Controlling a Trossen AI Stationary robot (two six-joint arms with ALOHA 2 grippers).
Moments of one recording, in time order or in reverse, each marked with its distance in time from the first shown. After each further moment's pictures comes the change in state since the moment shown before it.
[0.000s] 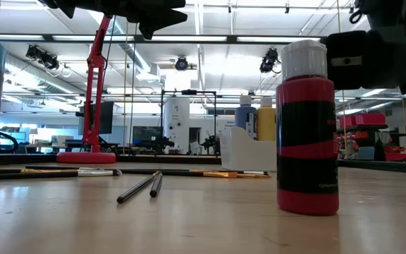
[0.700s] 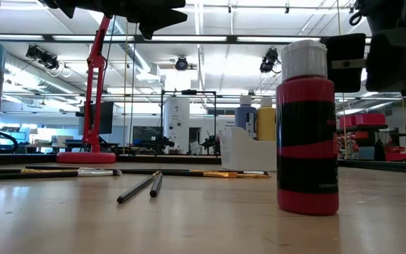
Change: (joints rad) left arm 0.000 0.000 0.000 0.000 0.000 0.000; right arm 0.000 0.016 0.000 0.007 0.008 -0.004
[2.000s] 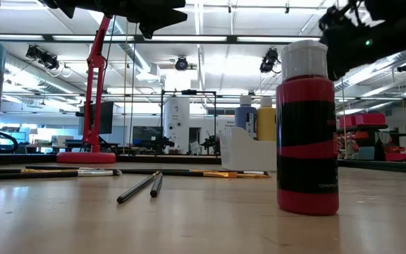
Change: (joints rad) left arm 0.000 0.000 0.000 0.002 0.000 0.016; right arm -0.301 -0.654 -0.002 -0.540 1.145 0.355
